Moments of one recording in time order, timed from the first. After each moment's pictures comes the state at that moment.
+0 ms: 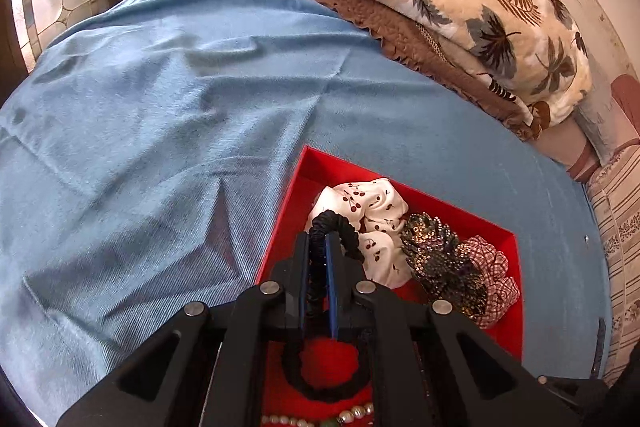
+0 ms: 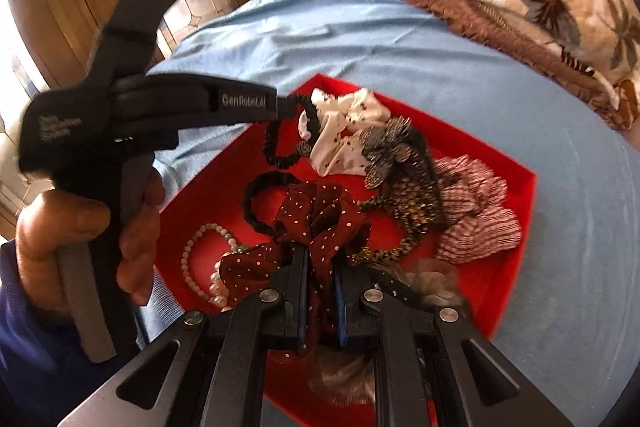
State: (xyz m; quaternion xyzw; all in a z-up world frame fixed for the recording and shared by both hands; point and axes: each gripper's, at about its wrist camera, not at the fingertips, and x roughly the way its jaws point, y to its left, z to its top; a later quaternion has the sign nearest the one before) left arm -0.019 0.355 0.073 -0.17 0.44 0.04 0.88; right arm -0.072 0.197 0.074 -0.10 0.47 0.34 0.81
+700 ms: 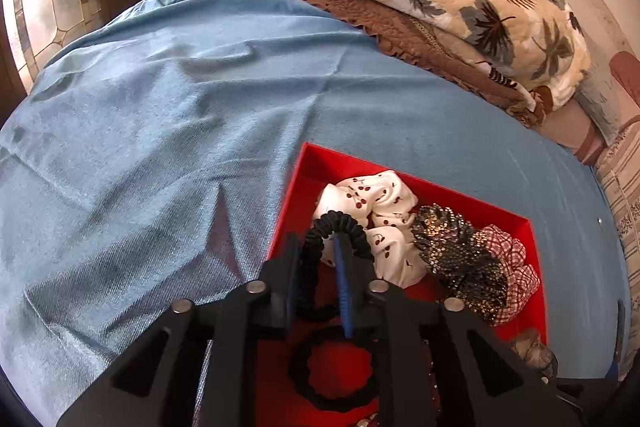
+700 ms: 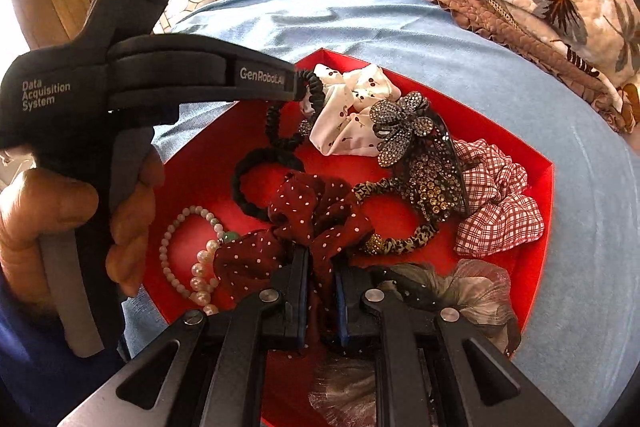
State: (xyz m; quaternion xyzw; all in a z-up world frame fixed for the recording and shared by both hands) left arm -0.021 0.347 0.067 -0.13 0.43 0.04 0.89; right arm -0.081 0.206 0.058 -0.12 0.46 0.33 0.82
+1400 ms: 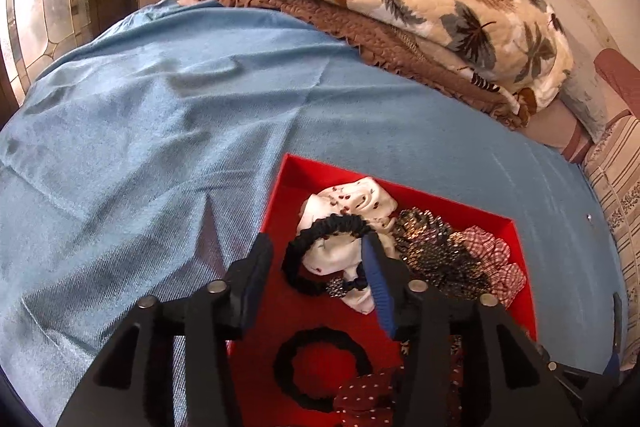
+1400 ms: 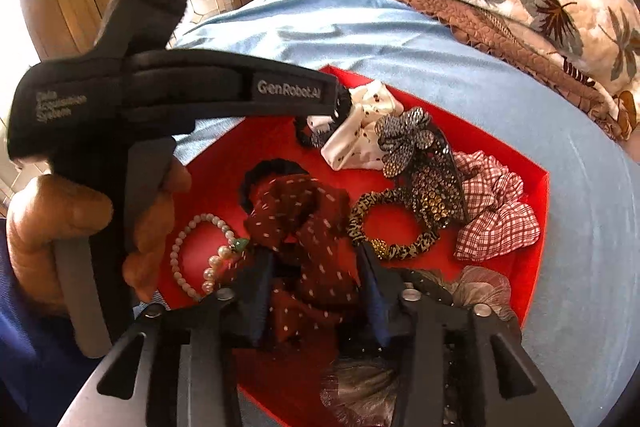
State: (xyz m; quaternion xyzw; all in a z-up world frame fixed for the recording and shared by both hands) left arm -0.027 0.342 0.075 -0.13 0.41 0.01 0.90; right arm -0.097 0.203 0.070 -0.12 0.43 0.34 0.83
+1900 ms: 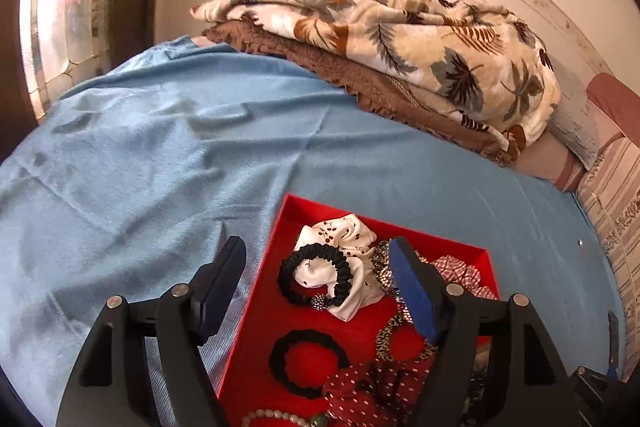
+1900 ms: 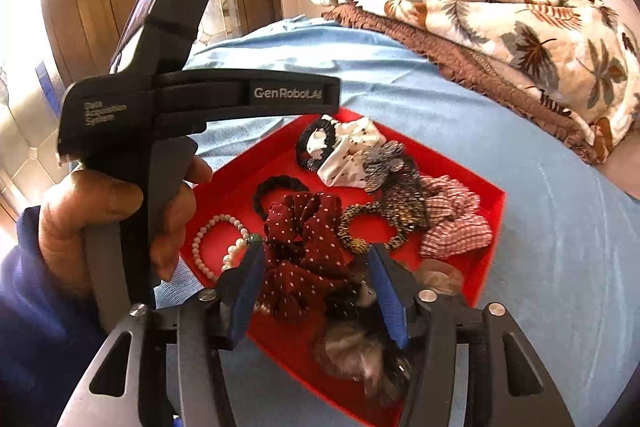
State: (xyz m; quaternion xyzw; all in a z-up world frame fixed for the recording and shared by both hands) left arm -0.056 0.335 0.114 -0.14 0.34 0.05 0.93; right arm -0.126 0.168 0.110 -0.12 0.38 0.33 0.86
